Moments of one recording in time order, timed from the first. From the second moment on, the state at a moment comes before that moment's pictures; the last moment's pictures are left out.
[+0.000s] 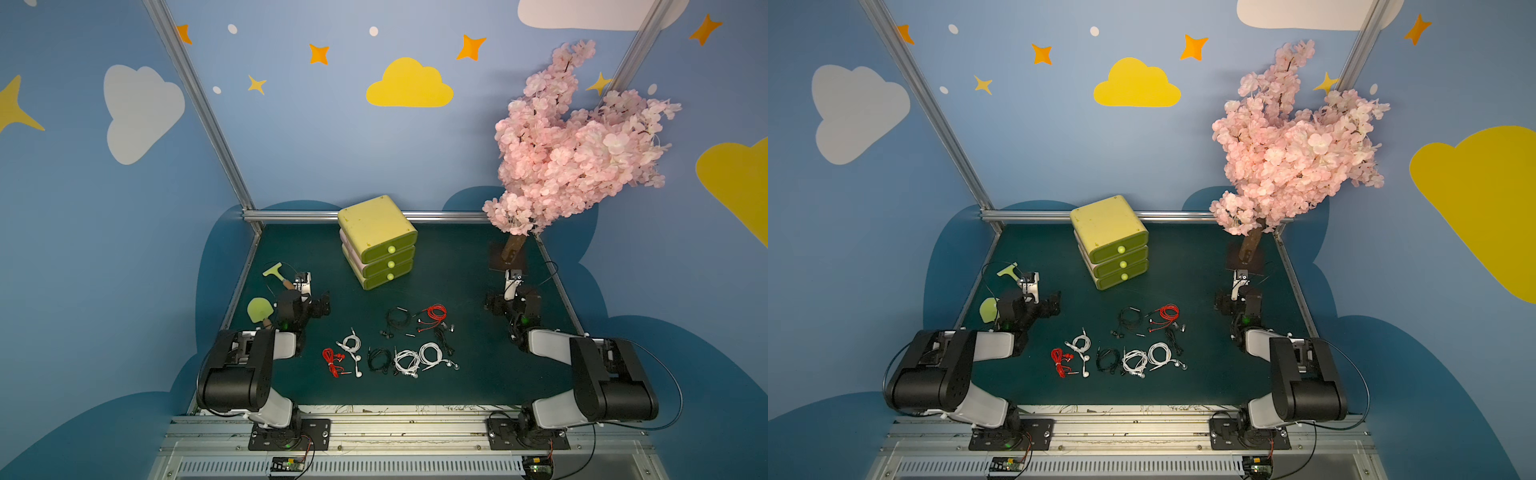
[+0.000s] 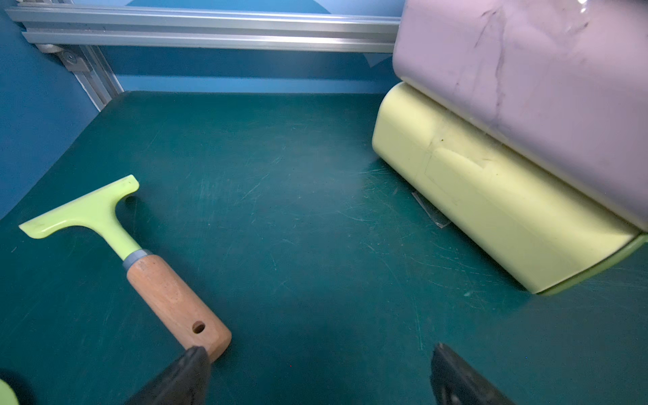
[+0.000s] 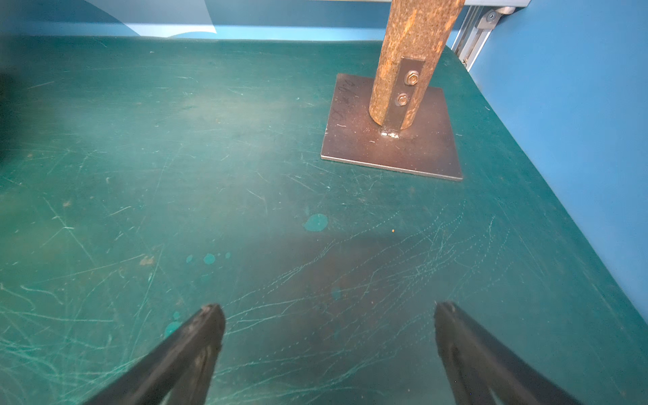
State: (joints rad) left arm 0.02 1.54 0.40 0.70 0.08 0.00; right arm 0.07 1.47 0.45 0.53 0.10 -0.02
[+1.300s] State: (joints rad) left arm 0.02 1.19 0.56 0.28 0.04 -0.14; right arm 0.06 1.25 0.67 0.13 0.08 0.09
